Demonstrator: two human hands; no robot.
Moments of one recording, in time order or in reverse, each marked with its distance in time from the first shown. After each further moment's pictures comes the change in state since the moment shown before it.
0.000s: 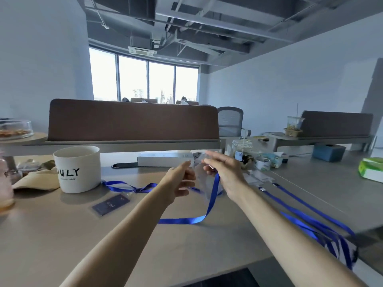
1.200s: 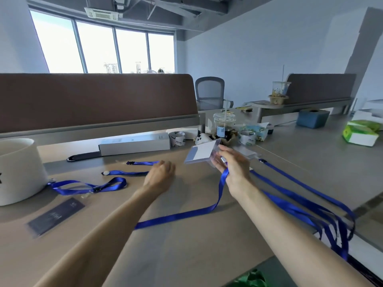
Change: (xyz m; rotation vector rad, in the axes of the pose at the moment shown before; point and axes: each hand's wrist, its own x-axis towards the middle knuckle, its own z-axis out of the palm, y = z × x) left_hand 0.149 -0.075 0.019 1.029 0.076 0.398; right_hand 0.074 0.077 -0.087 0.409 0.416 0.155
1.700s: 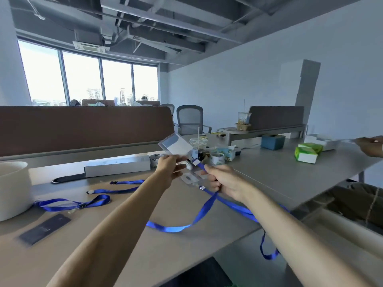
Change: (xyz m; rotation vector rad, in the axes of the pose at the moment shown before) left_hand -0.030 0.151 -0.044 -1.207 -0.044 -0.300; right_hand -0.078 -0.103 -0.037 -0.624 -0.377 0.103
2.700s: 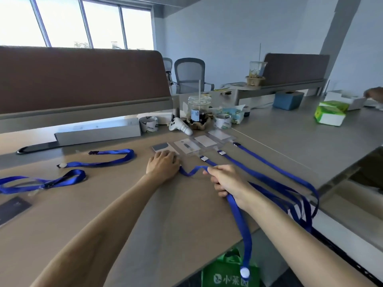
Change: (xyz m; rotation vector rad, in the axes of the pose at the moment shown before) left_hand 0.107 -0.130 -0.032 1.459 -0.030 0.261; right_hand 0.052 0.099 -0.018 -0.187 0.157 0.162
